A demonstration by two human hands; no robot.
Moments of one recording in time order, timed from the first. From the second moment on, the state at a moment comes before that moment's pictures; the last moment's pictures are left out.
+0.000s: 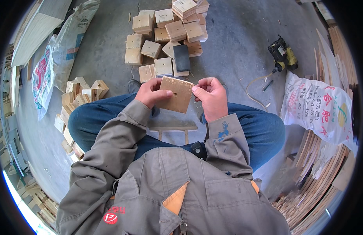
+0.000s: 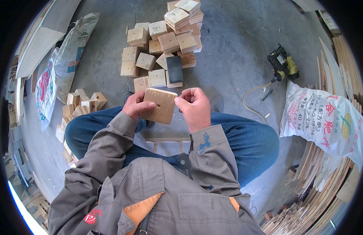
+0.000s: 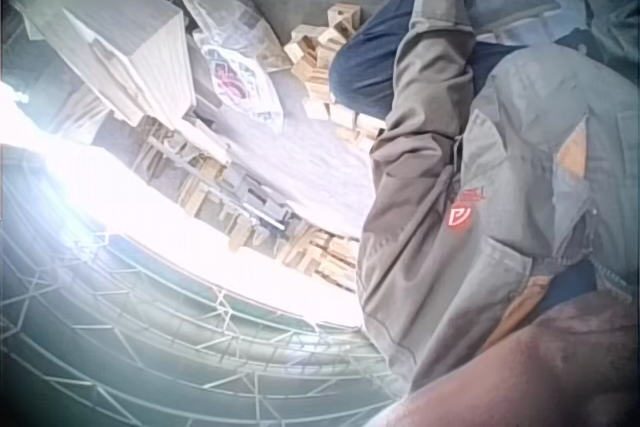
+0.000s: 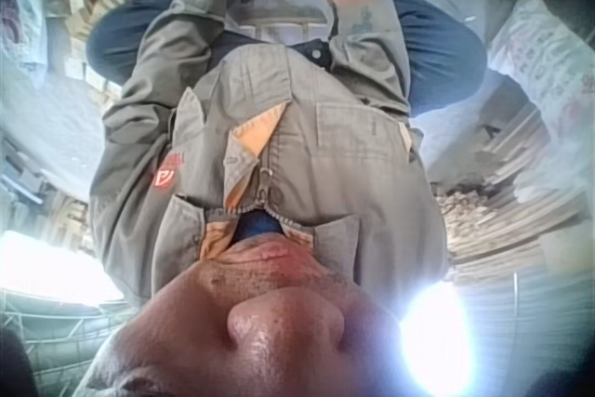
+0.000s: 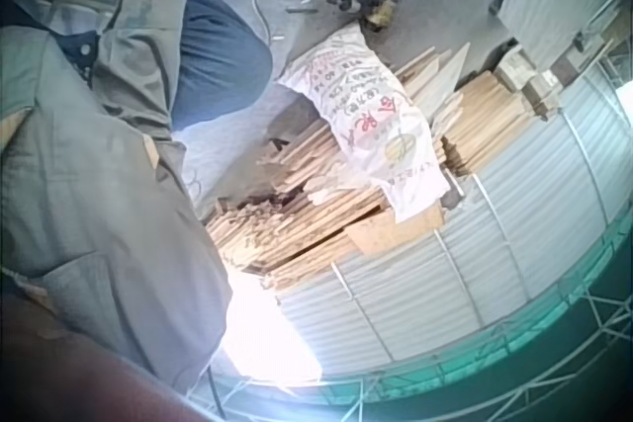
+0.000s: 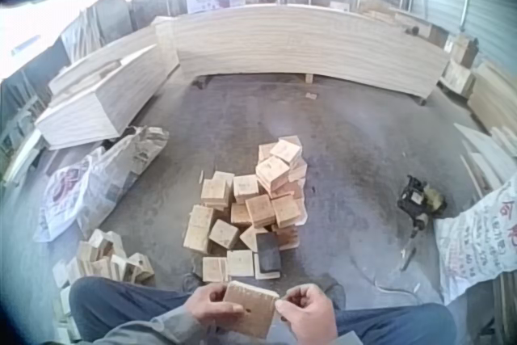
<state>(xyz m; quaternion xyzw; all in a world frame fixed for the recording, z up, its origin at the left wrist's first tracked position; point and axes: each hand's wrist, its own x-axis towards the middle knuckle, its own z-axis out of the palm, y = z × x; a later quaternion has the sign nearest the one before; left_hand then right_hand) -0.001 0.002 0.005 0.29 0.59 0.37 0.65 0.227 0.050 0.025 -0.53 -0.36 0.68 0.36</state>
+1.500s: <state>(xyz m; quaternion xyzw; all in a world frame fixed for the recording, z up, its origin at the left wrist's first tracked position) -0.007 0.002 -0.007 0.02 0.53 0.48 0.70 0.220 0.044 0.032 -0.50 -0.49 0.62 0.35</state>
